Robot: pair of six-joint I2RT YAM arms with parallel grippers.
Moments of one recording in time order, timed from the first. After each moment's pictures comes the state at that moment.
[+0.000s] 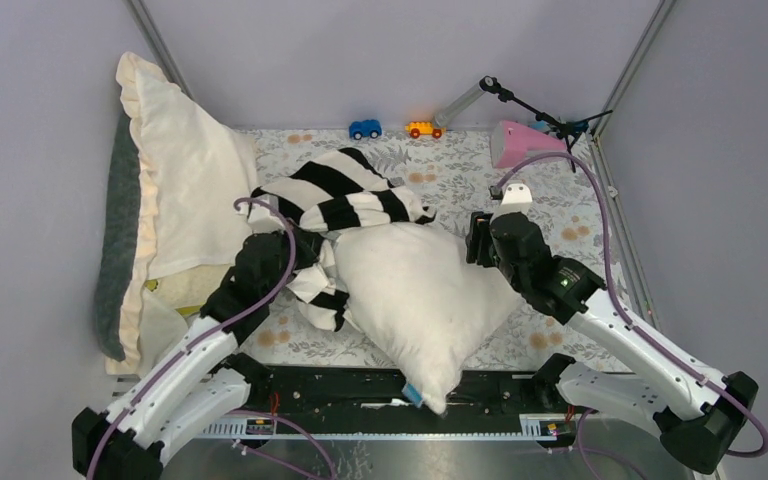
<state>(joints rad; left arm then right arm) -0.51 0.73 0.57 -0.12 -0.24 -0.67 0.76 0.94 0.91 -0.52 0.46 0.41</state>
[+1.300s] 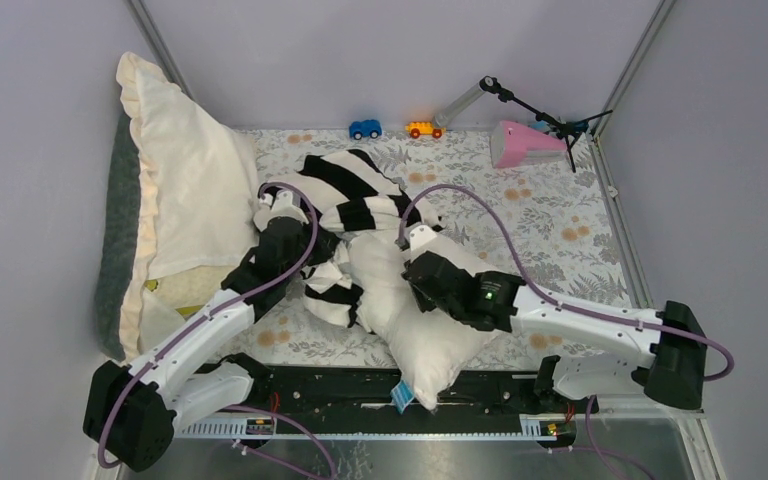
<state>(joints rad) -0.49 0.99 0.63 -0.07 -0.09 -0.69 1.14 1.27 0.95 -0.50 0.39 0.36</state>
